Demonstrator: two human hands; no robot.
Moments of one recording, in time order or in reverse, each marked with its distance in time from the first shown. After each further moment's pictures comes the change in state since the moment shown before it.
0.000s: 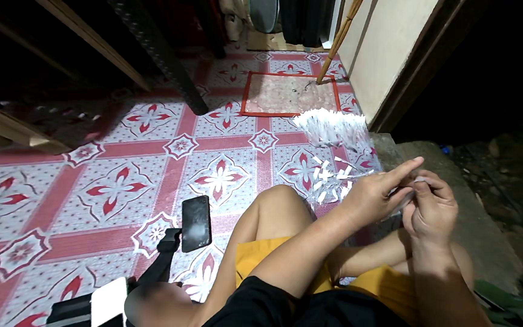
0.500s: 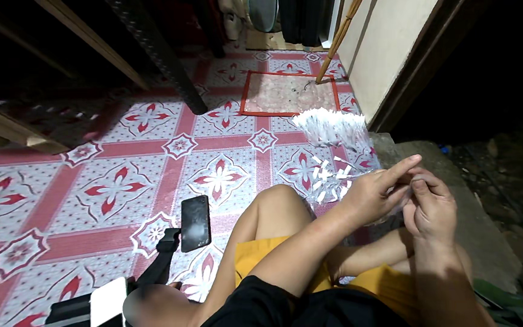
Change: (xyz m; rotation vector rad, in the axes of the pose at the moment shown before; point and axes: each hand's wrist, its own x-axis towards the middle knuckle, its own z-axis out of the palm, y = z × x) left_hand 0.001 0.004 -0.006 -0.012 0.028 0.002; right_hand 0.003 -0.013 0.007 -0.003 -0.073 0.103
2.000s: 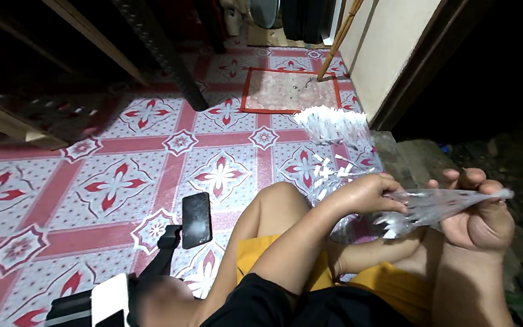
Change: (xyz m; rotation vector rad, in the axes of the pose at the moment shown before) left_hand 0.009 -0.017 -0.025 -0.152 -0.594 -0.201; right_hand -0.001 -0.027 -0.100 0.587 -0.096 0.096
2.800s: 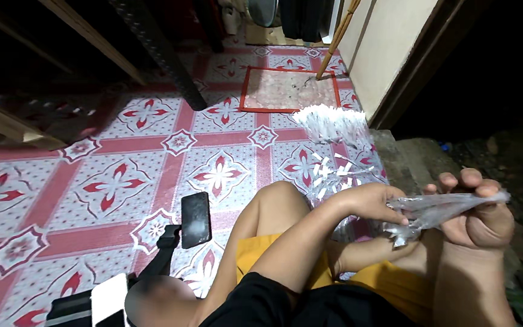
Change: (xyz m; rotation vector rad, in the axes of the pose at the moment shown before) left_hand 0.004 -0.013 0.018 -0.248 -0.272 -0.003; right_hand 0.005 -0.002 0.012 0.004 -0.087 0.074
